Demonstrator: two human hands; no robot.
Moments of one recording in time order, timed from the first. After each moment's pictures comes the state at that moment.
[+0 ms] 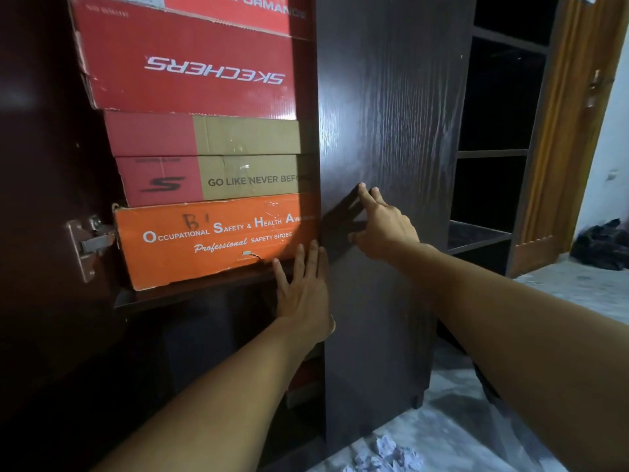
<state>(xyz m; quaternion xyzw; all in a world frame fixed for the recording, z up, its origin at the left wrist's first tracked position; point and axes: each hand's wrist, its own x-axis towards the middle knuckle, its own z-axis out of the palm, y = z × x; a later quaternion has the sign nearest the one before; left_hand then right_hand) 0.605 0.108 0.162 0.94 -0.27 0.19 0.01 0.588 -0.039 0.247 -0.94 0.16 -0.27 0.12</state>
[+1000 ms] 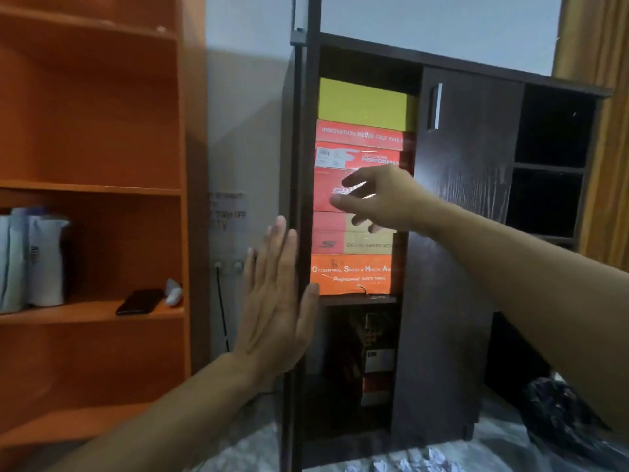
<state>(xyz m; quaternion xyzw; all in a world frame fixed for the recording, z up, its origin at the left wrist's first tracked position) 0.335 0.407 0.274 0.74 -0.31 0.52 0.29 0.317 0.233 0.434 -0.91 -0.17 -0.29 0.24</state>
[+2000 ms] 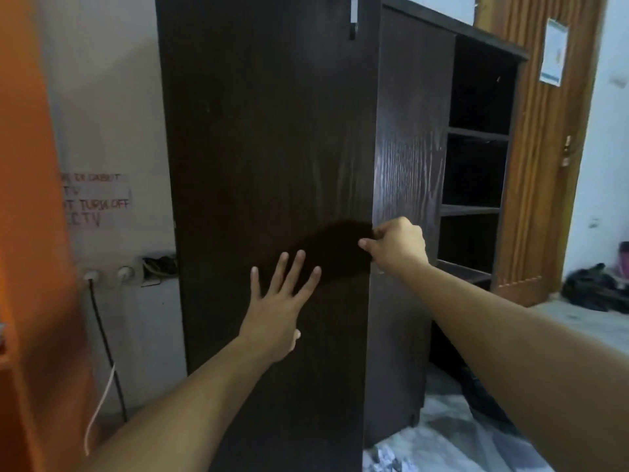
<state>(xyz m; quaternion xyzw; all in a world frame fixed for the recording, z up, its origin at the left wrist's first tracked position) 0.529 0.246 0.227 0.91 -0.31 0.25 -0.04 0.458 0.058 0.326 -0.86 0.19 -0.36 0.31</state>
